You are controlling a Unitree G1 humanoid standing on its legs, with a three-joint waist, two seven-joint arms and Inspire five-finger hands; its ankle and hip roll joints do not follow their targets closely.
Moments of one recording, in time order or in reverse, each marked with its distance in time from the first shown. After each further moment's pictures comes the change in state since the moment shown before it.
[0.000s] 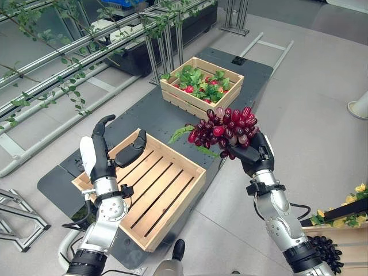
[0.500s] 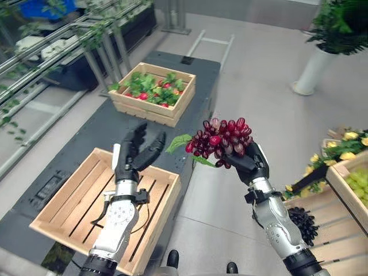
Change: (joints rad) left arm 0.010 -0.056 -0.168 -0.085 -0.436 -0.121 -0.358; right arm 0.087 0.029 0.025 0.006 0.047 0.045 0.050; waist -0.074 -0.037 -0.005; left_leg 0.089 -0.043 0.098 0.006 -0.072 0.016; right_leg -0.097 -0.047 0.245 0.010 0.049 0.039
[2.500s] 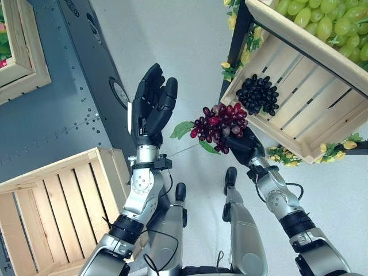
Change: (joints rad) left arm -0.340 -0.102 -0.063 0.152 -0.077 -0.255 0.068; right arm -0.385 -0.040 -0.066 0.438 0.320 0.060 0.188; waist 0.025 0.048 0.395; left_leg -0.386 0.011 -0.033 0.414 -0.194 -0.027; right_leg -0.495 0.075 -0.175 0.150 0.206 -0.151
